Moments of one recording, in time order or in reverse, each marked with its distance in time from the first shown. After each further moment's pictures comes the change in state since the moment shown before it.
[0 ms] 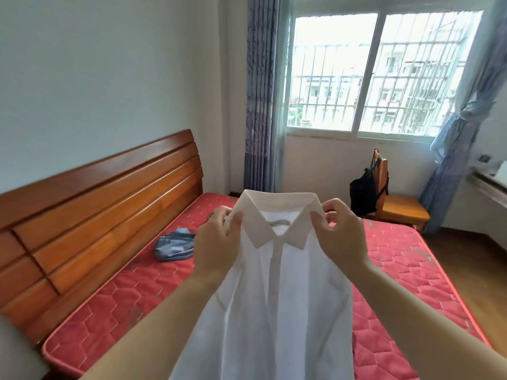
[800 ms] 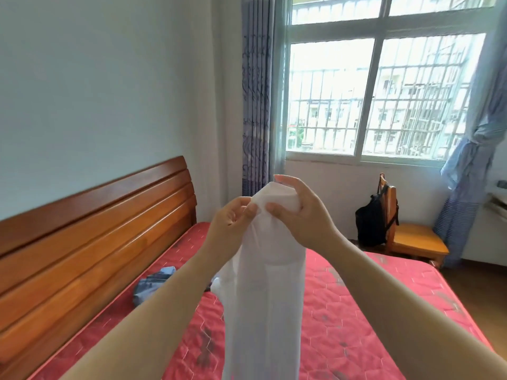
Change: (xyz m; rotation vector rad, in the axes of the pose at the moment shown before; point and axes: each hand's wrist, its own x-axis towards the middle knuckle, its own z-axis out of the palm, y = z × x) left_hand 0.169 0.028 0.109 -0.514 -0.291 0.028; right_hand 0.186 0.016 0.067 0.379 -0.347 -0.155
